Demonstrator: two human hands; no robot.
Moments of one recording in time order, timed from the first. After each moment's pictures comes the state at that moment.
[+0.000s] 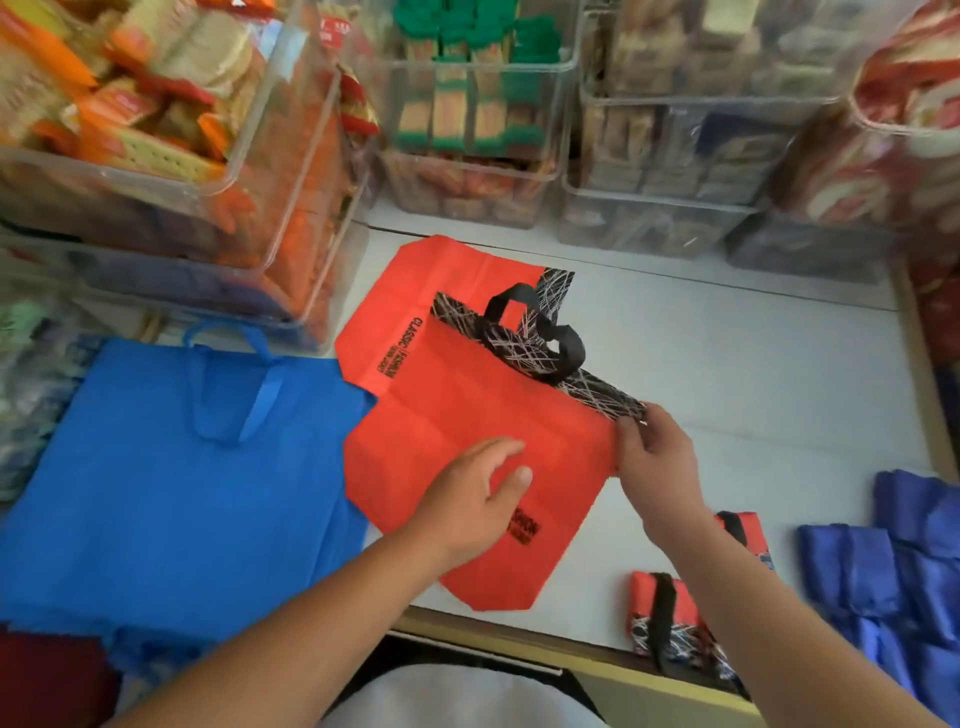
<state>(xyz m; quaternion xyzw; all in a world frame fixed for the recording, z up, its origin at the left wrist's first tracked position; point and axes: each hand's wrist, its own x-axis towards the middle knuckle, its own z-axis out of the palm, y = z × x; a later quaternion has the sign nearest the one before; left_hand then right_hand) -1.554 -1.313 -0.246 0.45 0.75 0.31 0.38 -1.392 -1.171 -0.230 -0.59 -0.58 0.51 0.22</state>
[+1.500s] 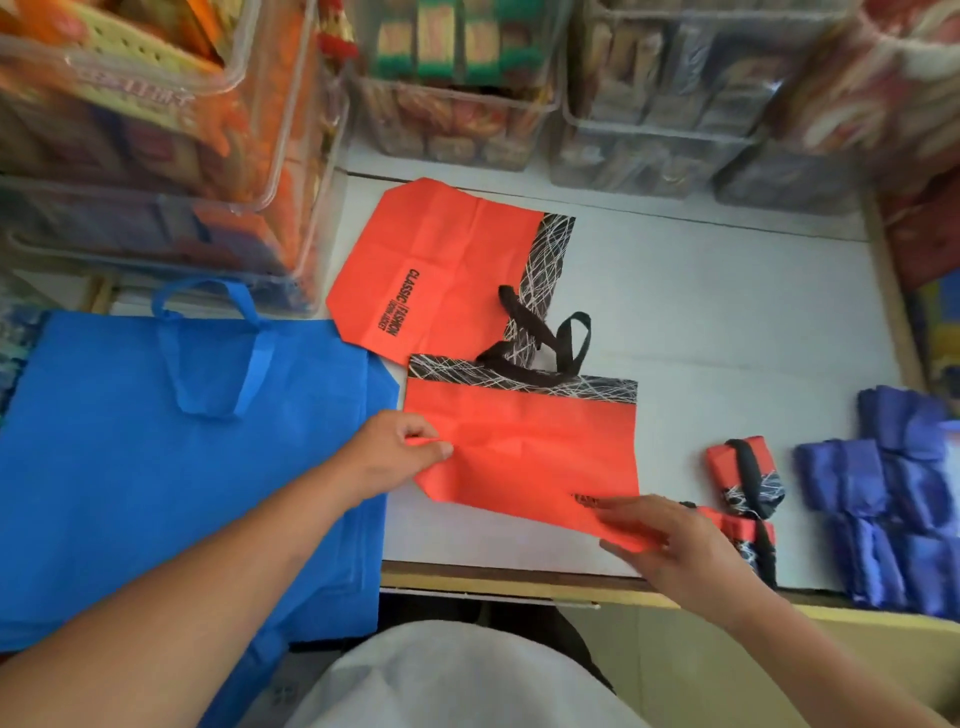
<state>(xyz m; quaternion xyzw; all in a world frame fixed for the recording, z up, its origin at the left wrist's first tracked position) -1.670 -1.377 -0.312 0.38 0.73 0.28 0.49 -1.311 -1.281 -0.258 -0.42 -0.81 0.40 0.00</state>
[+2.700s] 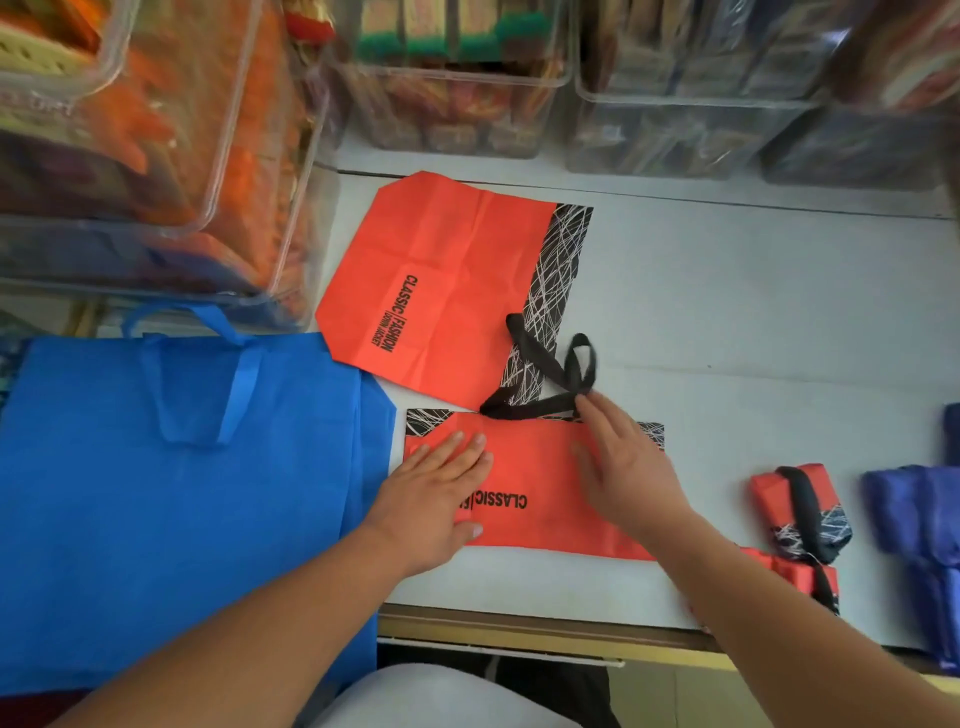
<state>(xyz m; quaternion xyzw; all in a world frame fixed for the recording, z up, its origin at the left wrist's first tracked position) -1.631 -1.365 -0.352 0.66 0.68 -0.08 0.31 -1.401 -1.208 -0.351 -0.40 -0.89 0.21 0.05</state>
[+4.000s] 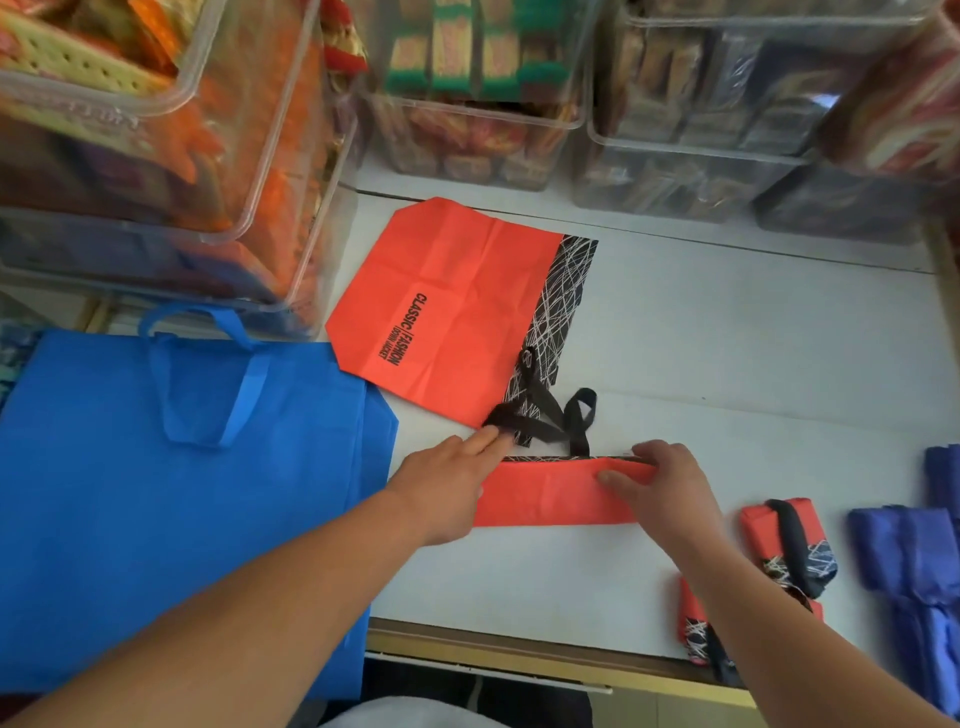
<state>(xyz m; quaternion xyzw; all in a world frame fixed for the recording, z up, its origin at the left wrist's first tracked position) -1.630 -1.318 -0.324 0.65 0.69 -0.04 0.33 -1.378 -1.186 -0.330 -0.64 -0.69 0.32 -0.02</state>
